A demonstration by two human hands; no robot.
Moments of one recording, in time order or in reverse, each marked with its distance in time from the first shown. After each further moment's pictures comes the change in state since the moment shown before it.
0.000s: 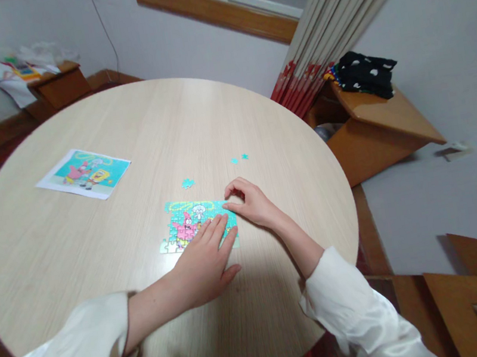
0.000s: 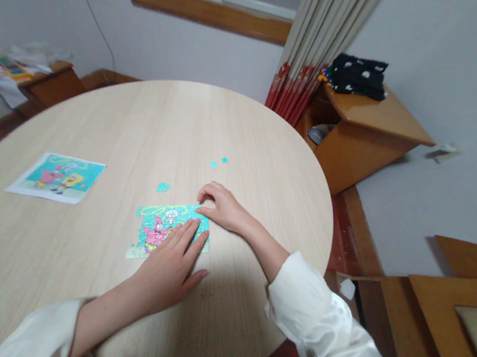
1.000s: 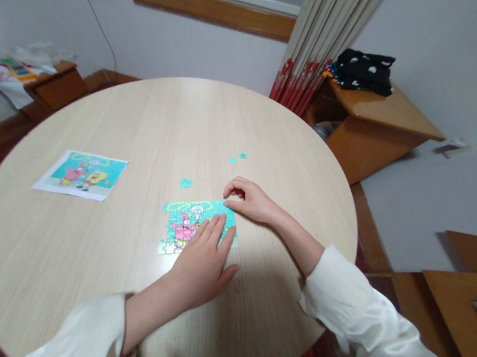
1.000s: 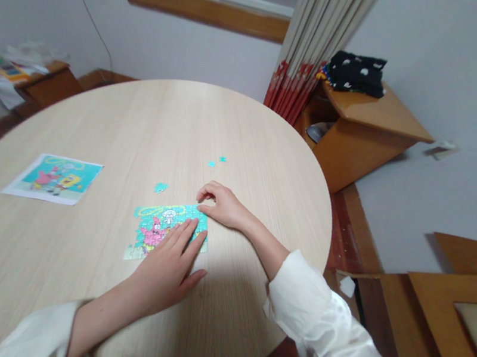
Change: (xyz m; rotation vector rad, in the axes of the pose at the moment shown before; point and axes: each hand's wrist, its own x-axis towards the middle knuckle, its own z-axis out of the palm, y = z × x) left_hand -0.001 0.000 0.002 0.004 0.004 -0.001; right_hand 0.003 0.003 -0.003 0.056 -0.021 0.071
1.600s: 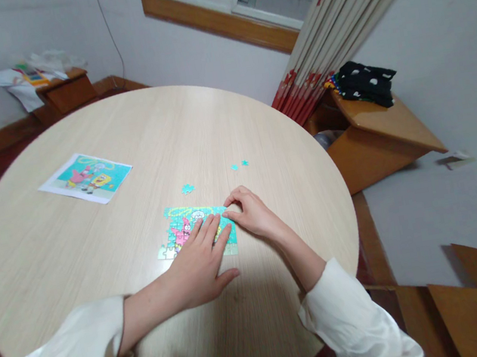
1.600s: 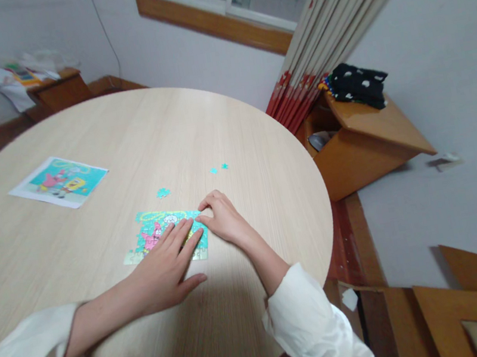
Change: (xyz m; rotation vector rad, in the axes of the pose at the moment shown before) left_hand 0.003 -0.008 0.001 0.033 -0.008 -0.052; right_hand -0.006 -0.004 0.006 -0.190 -0.016 0.052
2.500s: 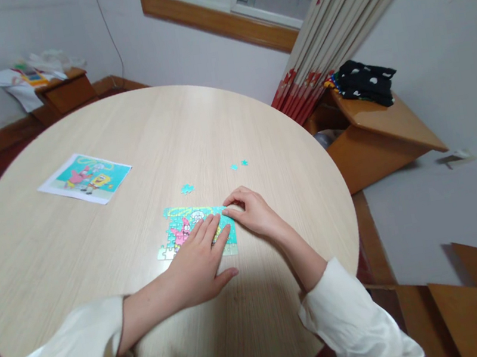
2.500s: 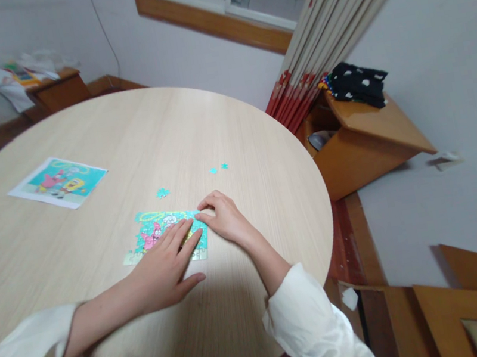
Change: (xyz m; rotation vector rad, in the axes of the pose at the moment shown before) left_hand 0.000 -0.001 -0.001 -0.027 -0.002 -0.014; right_hand -0.001 -0.004 -0.005 0.088 0.017 0.012
